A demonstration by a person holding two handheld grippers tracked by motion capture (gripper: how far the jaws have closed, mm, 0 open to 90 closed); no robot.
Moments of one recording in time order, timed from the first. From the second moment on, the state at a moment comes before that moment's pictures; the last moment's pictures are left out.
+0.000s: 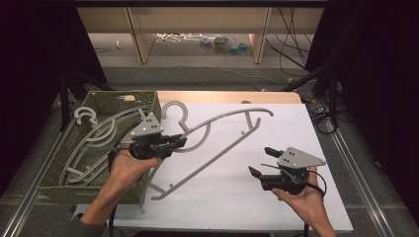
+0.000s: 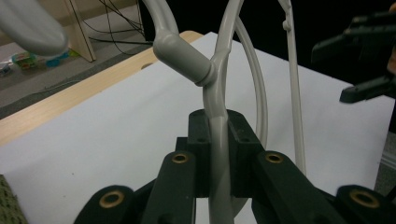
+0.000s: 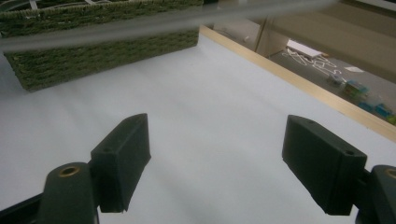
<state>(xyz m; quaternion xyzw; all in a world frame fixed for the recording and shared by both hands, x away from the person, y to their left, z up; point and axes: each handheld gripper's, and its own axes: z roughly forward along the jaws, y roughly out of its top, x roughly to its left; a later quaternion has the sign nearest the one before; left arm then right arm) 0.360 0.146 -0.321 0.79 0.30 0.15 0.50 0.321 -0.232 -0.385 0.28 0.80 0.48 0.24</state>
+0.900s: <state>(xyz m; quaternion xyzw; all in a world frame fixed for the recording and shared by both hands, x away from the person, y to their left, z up) 0.391 0.276 -0.255 0.75 0.38 0.29 0.46 0.316 -0.228 -0.409 0.27 0.80 0.48 0.23</state>
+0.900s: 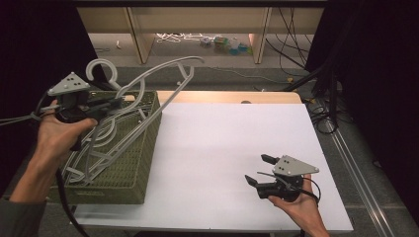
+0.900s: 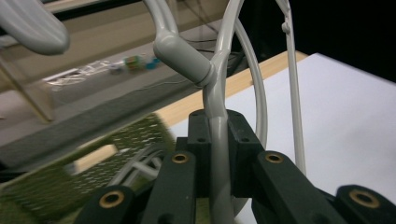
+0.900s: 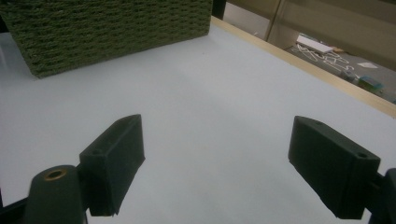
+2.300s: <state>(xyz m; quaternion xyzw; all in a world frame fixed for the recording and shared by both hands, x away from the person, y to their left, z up) 0.424 0.378 -0.352 0.78 0.42 0.34 0.33 0.317 -0.227 -0.411 0.27 0.81 0.47 0.22</state>
